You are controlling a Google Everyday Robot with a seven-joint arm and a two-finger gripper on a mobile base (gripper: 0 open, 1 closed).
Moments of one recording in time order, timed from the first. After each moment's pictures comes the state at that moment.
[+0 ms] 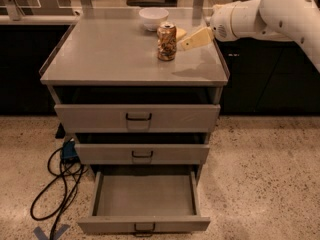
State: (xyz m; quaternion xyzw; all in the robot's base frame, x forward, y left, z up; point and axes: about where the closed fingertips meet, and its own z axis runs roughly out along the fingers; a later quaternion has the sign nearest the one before) arm 0.769 -0.123 0.949 -0.41 0.73 0.10 0.54
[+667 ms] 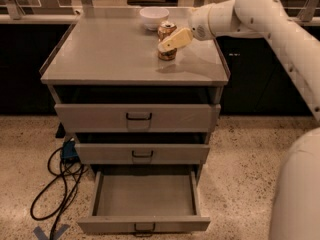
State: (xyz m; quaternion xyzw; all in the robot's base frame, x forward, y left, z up) arm 0.795 -0.068 0.928 -0.45 0.71 0.15 0.53
